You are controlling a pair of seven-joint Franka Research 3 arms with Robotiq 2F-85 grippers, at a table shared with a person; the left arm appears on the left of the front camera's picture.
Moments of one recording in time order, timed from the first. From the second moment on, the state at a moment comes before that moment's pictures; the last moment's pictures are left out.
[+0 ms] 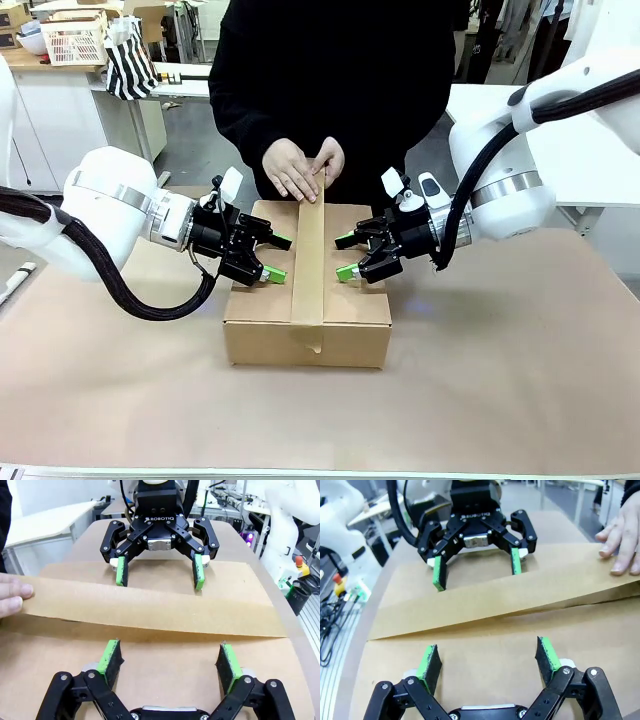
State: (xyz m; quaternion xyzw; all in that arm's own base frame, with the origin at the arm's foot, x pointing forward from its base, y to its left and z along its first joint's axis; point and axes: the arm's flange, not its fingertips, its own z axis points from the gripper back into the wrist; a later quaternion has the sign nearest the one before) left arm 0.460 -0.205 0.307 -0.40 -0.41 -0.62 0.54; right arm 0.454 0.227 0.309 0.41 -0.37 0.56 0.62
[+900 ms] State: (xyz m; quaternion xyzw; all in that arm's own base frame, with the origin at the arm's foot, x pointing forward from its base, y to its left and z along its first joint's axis) left arm 0.460 -0.205 0.307 -0.40 -0.41 -0.62 0.54; right arm 0.454 0.227 0.309 0.41 -0.37 0.56 0.62
